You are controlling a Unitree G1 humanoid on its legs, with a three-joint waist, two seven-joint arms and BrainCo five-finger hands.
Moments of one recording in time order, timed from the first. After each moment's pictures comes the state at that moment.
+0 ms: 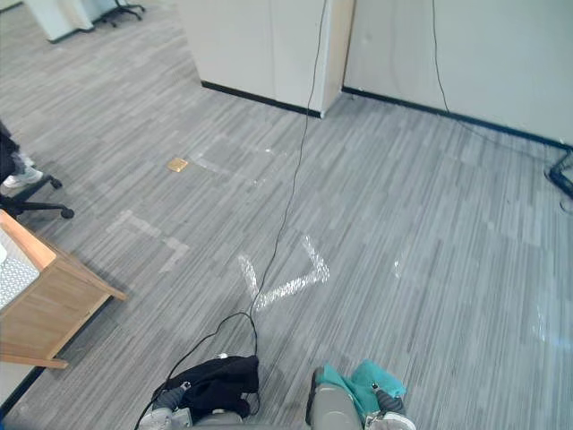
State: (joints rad) left arm 0.07 -0.02 0.28 0.98 -0.03 -0.10 0.13; right arm 0.05 -0.13 -0.26 1.09 0.03 -0.05 -0.11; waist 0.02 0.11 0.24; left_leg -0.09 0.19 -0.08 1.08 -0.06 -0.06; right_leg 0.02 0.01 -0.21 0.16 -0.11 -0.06
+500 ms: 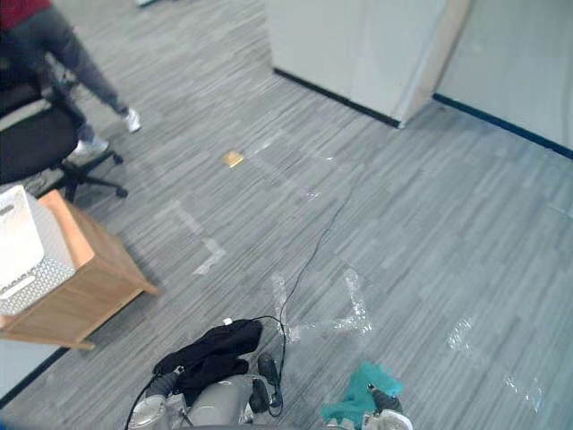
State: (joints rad) left arm 0.07 0.03 0.32 1.00 -0.05 -0.10 0.14; right arm 0.01 -0.08 -0.32 1.14 -0.01 -0.03 -0.12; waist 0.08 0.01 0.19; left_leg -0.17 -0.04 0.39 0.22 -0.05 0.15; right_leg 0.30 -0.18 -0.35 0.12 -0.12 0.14
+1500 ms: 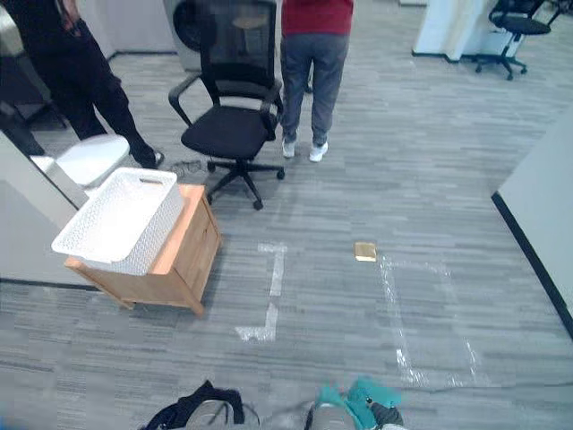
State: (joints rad) left arm 0.18 -0.06 0.51 1.03 -0.07 -0.09 0.18; right arm 0.10 -0.14 -0.15 1.07 -0.03 -0.03 -0.11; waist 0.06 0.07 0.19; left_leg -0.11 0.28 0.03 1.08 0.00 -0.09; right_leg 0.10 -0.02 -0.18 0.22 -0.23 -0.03
